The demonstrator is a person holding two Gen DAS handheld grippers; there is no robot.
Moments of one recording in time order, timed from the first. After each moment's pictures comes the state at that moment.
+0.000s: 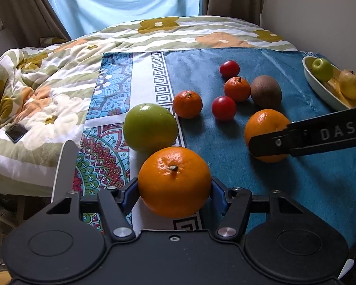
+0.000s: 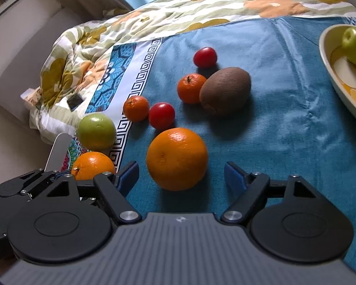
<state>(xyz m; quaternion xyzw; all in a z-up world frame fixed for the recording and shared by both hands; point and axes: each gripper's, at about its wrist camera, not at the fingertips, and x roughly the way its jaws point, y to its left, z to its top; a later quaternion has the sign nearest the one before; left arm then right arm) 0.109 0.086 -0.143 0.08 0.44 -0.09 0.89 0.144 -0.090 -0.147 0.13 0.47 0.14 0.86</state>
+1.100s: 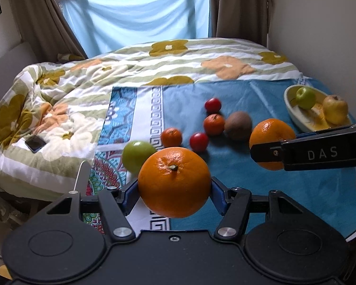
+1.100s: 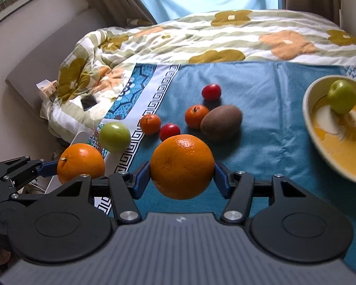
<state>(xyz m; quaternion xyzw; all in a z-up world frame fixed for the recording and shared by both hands) 0.068 0.039 -0.076 0.08 0.40 -0.05 0.91 0.108 -0.128 -0.088 0.08 0.41 0.17 0.89</state>
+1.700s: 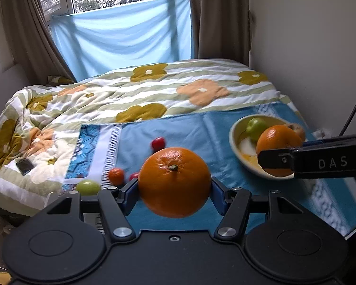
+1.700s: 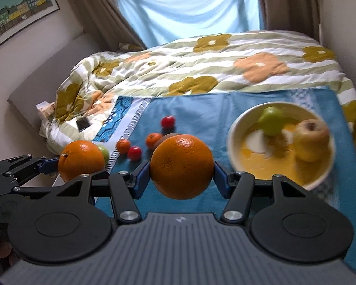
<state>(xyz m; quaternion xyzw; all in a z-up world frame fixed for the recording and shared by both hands) 0.052 -0.069 -0.024 0.08 0.36 -0.07 0.93 0.072 -0.248 -0.031 0.10 0.37 0.15 0.91</state>
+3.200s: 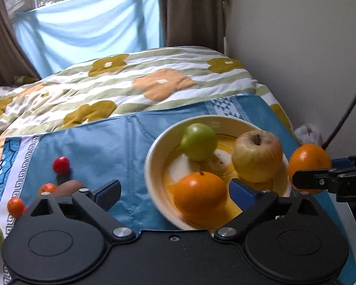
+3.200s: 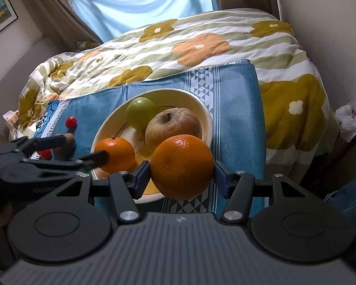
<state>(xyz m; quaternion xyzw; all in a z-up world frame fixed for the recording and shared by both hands) 0.146 -0.205 -0.093 0.08 0.38 -0.11 0.91 0.126 -0.424 -0.097 0.11 0.42 0.09 0.90</state>
